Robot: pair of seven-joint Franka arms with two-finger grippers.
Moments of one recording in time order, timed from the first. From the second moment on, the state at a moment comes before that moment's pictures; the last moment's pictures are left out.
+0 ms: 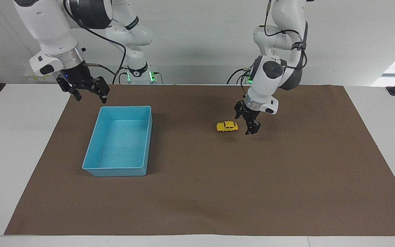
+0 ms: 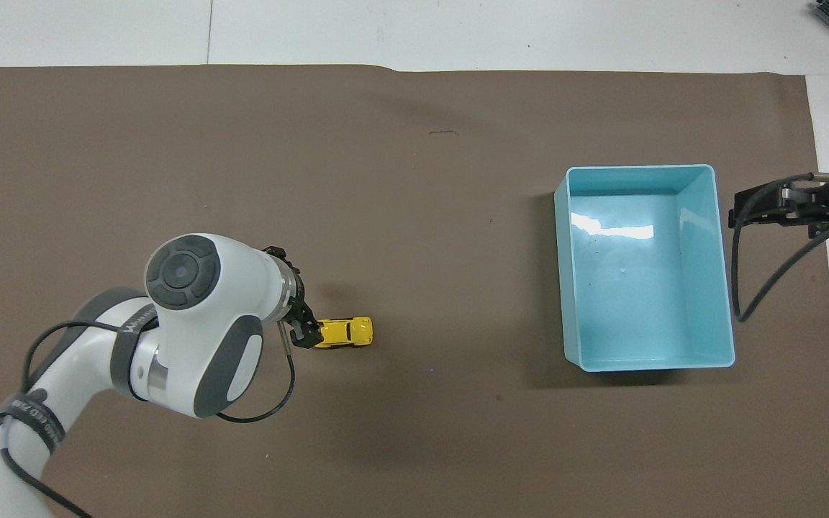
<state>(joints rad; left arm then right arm) -0.43 0.10 -0.08 -2.18 -0.15 2.35 -2.36 -0.04 0.03 0.03 -1.58 0.01 1.63 0.13</state>
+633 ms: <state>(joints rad) -0.53 0.17 -0.08 -2.26 -0.15 2.46 -2.36 -0.04 0.03 0.03 -1.58 0.01 1.63 0.13</state>
